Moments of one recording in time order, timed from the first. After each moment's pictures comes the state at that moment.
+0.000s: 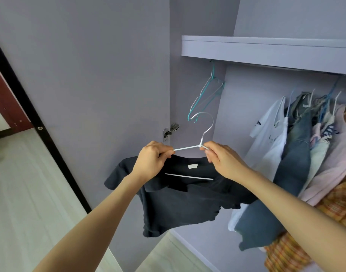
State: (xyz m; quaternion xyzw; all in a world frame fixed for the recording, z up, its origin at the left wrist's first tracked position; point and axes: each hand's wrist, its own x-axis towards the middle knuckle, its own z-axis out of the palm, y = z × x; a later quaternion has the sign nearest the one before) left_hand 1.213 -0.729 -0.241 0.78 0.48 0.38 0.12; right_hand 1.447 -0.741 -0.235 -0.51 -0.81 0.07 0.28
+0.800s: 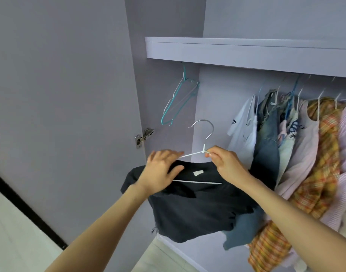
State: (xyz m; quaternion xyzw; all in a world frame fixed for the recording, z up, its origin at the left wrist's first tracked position) left_hand 1.299 -0.707 -0.265 0.86 0.42 0.27 0.08; right_hand 1.528 -0.736 -0.252 -0.59 -0.71 0.15 0.35
